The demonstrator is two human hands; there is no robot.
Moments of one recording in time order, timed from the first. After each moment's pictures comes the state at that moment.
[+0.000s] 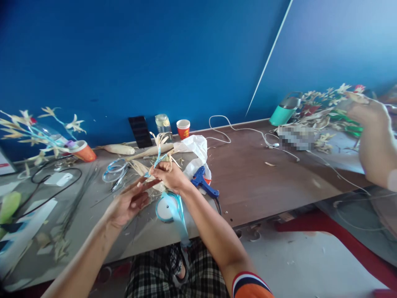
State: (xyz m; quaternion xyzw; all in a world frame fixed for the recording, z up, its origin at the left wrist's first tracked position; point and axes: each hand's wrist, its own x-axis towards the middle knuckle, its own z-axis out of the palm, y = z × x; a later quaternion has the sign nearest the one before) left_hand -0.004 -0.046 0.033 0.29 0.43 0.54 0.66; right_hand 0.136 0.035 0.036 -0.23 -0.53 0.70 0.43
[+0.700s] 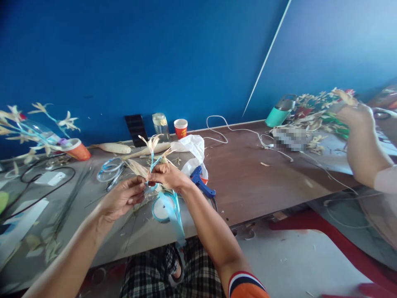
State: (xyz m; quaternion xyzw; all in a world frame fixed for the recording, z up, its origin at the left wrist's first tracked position) left_hand -0.010 -0.034 0.044 0.38 0.47 0.45 0.65; right_hand 0.151 0.036 0.042 -0.22 -0.61 0.70 0.30
